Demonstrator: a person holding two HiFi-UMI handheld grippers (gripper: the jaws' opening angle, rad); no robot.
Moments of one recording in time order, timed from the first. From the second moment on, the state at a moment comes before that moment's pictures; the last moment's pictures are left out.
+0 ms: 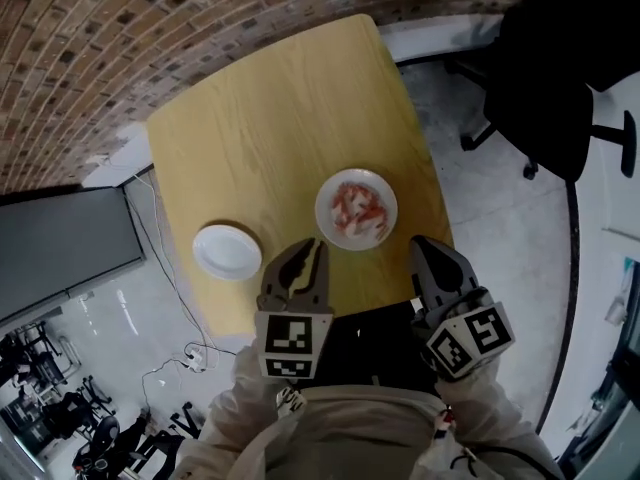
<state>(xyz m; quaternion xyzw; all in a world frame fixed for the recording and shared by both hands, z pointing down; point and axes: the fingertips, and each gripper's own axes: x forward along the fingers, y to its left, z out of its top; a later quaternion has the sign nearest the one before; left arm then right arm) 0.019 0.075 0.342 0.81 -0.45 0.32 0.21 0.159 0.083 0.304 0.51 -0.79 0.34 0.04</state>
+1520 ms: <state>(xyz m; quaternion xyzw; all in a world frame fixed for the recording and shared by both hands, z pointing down) -0.143 0.359 0.046 0.82 -0.57 0.08 0.04 -0.014 0.349 0.025 0.48 -0.87 0.11 -0.01</state>
